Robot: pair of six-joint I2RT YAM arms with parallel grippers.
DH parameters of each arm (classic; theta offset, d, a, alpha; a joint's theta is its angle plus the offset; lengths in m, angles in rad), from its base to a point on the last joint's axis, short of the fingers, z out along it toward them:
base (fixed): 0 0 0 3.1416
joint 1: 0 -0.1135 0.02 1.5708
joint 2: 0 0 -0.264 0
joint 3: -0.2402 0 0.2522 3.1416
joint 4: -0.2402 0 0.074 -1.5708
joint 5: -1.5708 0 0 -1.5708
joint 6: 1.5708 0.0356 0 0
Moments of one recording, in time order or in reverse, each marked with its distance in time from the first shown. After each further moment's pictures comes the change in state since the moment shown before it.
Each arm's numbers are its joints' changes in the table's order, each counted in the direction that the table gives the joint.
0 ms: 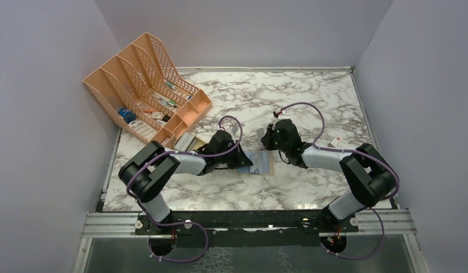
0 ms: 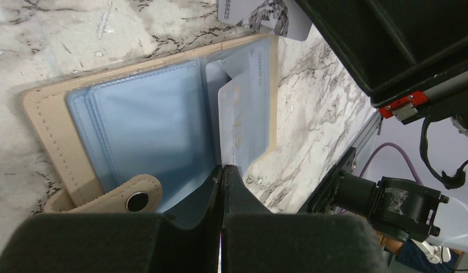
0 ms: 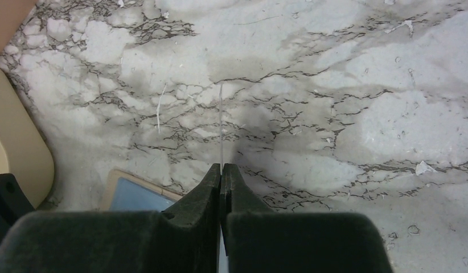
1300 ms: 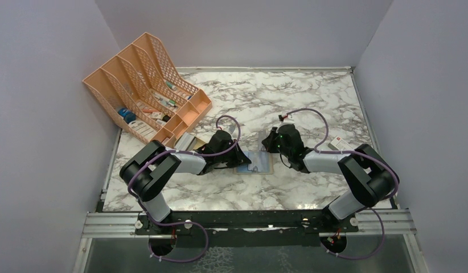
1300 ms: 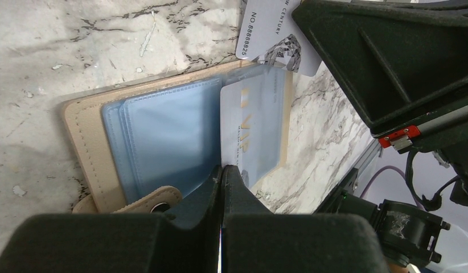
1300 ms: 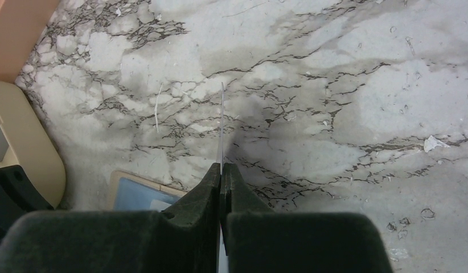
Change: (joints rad) left arm -0.011 0.013 0.000 0.000 0.061 -0.034; right arm 0.007 0.001 0.093 0.127 0.019 0.102
